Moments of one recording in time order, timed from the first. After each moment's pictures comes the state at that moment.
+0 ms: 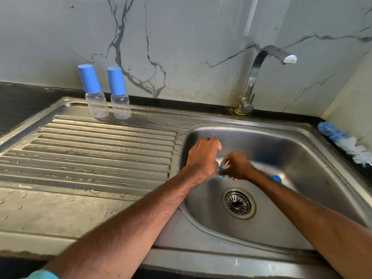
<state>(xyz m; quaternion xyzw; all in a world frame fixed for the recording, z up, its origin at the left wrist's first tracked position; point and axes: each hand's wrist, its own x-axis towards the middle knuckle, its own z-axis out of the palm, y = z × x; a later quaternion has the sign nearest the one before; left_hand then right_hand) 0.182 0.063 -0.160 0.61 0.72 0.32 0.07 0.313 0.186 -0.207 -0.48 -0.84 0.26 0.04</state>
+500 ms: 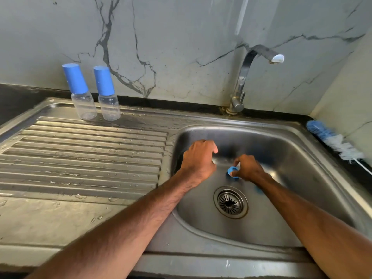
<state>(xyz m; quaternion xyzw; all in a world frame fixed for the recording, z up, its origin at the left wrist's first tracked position) 0.196 0.062 -0.157 0.61 0.72 0.33 0.07 0.363 0.220 -0.226 -0.58 -0.80 0.15 0.02</state>
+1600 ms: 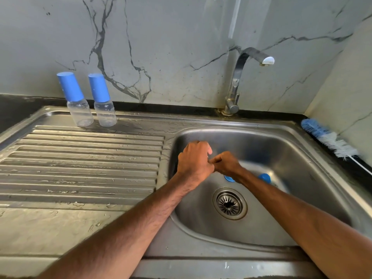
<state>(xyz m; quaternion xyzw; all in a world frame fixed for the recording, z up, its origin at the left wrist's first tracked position) 0.198 0.058 -0.149 0.58 0.75 0.33 0.04 0.309 0.178 -0.202 -0.50 -0.77 0.37 0.15</state>
